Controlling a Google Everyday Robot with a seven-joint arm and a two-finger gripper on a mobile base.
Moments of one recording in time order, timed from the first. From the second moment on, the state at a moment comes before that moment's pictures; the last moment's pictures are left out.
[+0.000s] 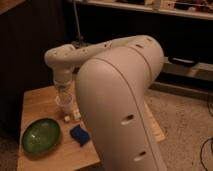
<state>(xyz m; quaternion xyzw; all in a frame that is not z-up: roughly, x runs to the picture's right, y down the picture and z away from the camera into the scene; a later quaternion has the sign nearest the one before) -0.220 0.022 0.764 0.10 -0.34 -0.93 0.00</state>
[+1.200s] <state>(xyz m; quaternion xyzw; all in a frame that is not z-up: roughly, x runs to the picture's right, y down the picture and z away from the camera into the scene) 0.065 -0.040 0.778 -0.05 -0.28 -0.94 0.17</state>
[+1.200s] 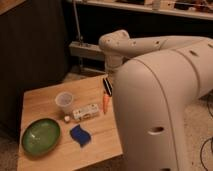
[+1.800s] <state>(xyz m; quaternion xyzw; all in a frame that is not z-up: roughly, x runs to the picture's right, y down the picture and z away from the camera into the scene) 0.122 0.057 0.677 -0.09 -0.29 -0.93 0.22</state>
